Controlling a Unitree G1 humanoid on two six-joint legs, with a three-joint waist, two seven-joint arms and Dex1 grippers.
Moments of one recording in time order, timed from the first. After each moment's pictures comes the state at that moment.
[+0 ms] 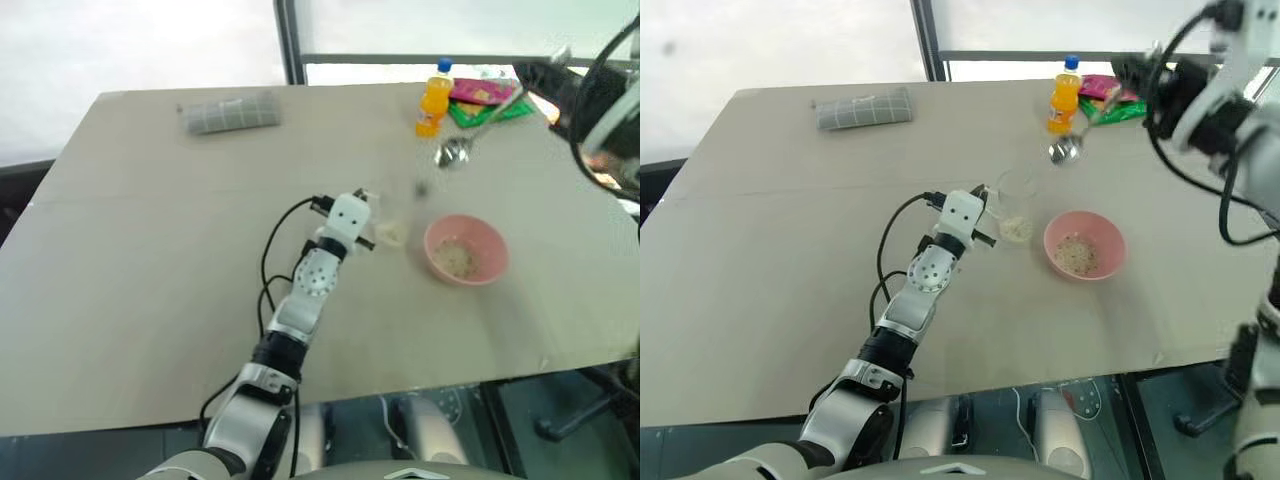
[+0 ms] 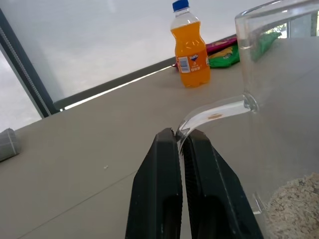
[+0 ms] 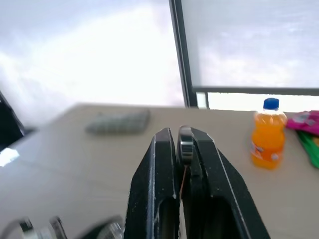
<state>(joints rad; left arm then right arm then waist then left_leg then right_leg) -0.52 0.03 -0.18 0.39 0.21 -0.19 -0.05 -0.90 -0.75 -0.31 -0.19 1.32 0.99 -0.04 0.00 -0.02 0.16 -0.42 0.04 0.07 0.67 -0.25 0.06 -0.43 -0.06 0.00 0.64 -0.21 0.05</state>
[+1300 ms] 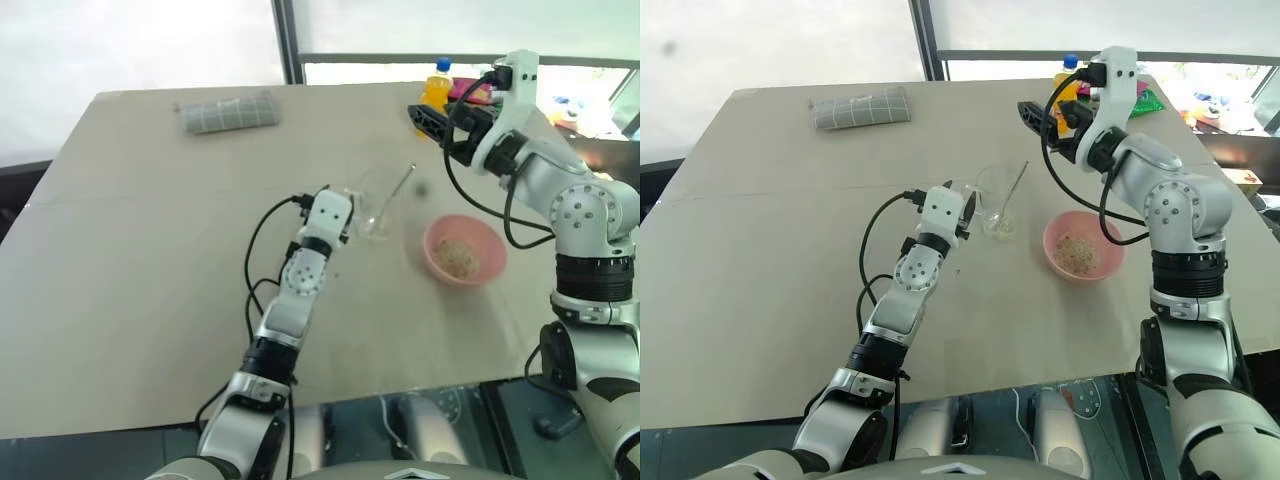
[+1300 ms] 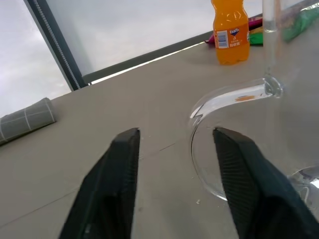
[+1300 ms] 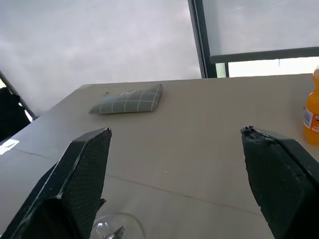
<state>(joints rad) -0.48 0.05 -0.14 0.26 0.21 -0.03 -0.01 -0.88 -0.42 -0.12 -0.01 0.79 0.83 0.20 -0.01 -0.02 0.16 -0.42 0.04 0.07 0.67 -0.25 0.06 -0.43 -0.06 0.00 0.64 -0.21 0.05</state>
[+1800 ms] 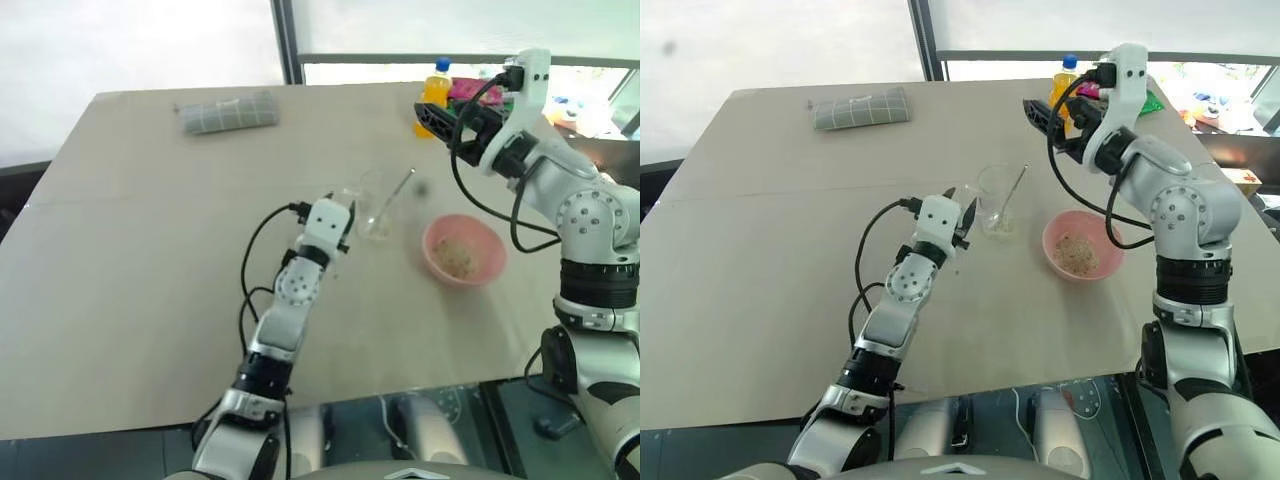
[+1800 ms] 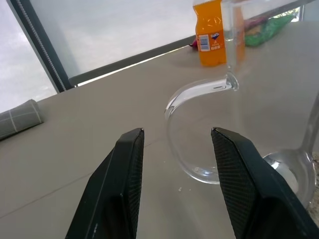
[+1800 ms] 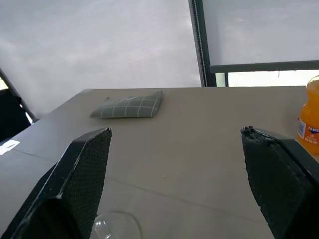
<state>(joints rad) -0.36 0.08 -0.16 0.09 0.19 0.01 -0.11 -0.83 -0.42 -0.14 -0.06 0.75 0.82 0.26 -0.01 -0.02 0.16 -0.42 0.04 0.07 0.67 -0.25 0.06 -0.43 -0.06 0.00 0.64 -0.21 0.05</state>
